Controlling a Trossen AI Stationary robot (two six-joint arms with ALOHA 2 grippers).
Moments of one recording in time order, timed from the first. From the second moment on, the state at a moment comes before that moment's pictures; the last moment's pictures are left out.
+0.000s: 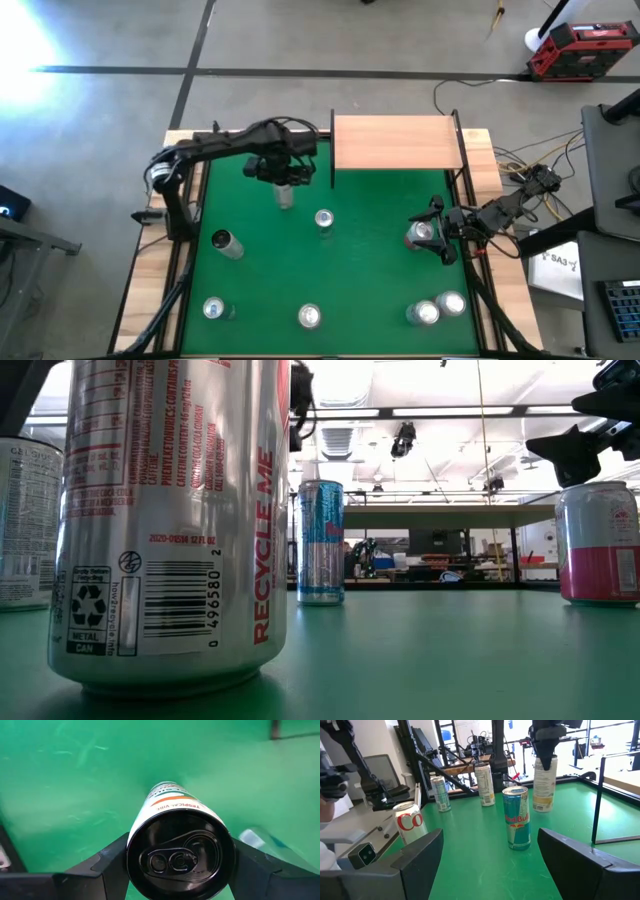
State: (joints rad) left arm 0.31 1.83 1.72 -1.41 -0.02 -1.09; right arm 0.57 0.08 0.04 -0.02 0.50 0.18
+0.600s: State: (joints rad) left arm 0.11 1.86 1.75 -1.35 -0.09 -1.25; right arm 0.57 0.08 0.04 -0.02 0.50 0.18
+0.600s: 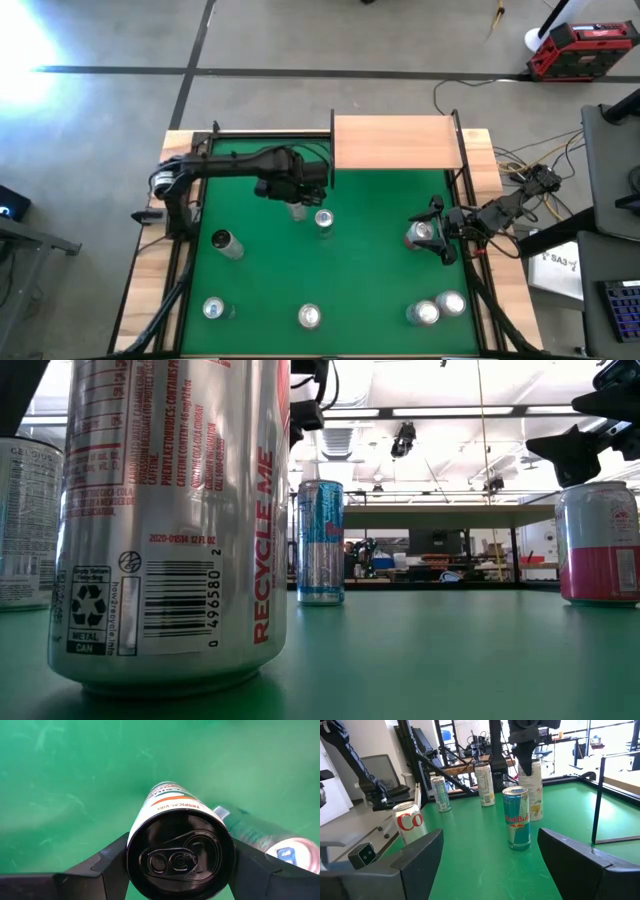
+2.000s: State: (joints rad) left arm 0.08 1.91 1.75 -1.38 -0.09 -1.94; right arm 0.57 0.08 0.04 -0.02 0.50 0.18
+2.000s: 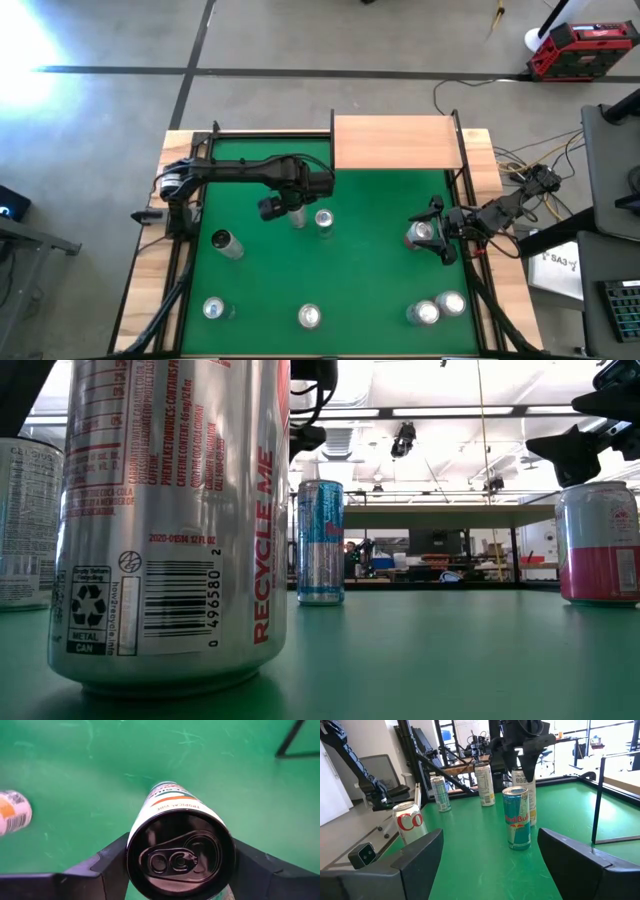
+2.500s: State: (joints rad) left arm 0.08 1.90 1.75 -1.39 -0.09 -2.30; right arm 0.57 0.08 0.04 -0.02 0.50 0.18
